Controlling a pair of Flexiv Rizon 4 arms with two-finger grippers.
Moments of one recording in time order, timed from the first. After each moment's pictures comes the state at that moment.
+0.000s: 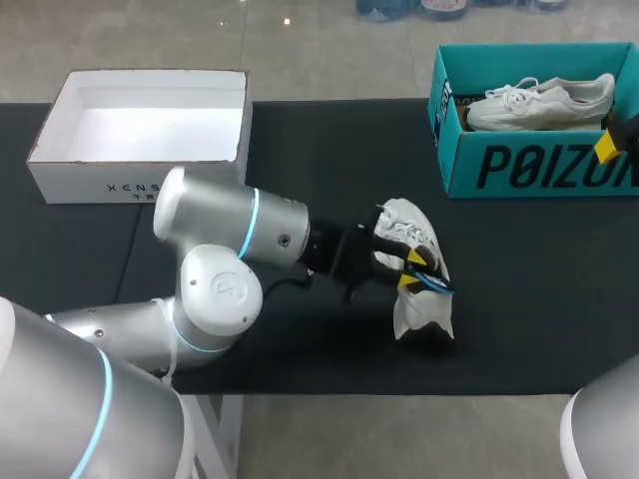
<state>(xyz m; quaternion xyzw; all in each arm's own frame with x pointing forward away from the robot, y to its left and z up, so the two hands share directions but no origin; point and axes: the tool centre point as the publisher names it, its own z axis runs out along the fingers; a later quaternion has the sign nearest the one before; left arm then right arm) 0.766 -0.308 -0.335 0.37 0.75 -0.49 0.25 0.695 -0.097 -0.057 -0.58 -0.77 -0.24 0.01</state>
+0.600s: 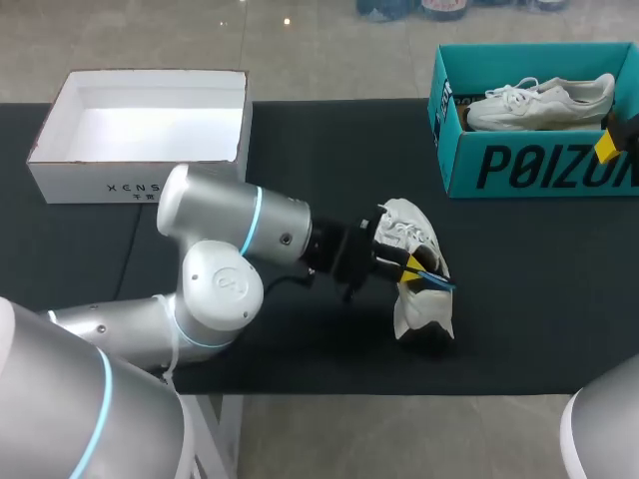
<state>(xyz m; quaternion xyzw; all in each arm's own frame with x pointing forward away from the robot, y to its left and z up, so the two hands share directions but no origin) 0.769 -0.310 -0.340 0.39 0.75 -0.49 0.24 0.695 -0.097 -0.057 -0.58 -0.77 -0.24 0.01</state>
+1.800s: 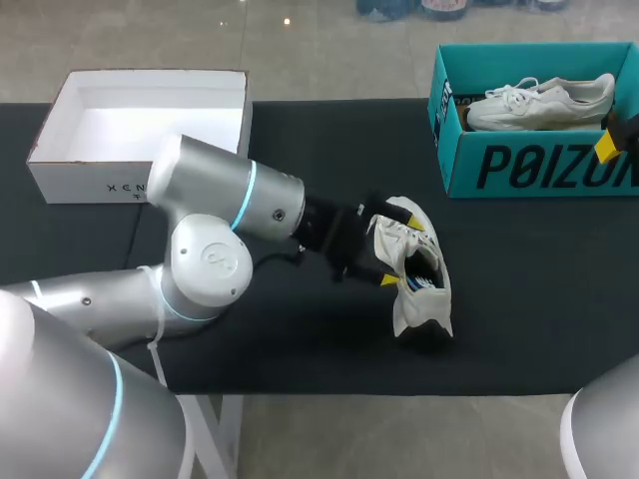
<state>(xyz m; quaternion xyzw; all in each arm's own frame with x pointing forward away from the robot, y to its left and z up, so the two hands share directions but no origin) 0.785 -0.294 -0.317 0.40 0.75 -0.46 0.24 0.695 -0.097 -0.057 -0.58 -0.77 -0.24 0.01</state>
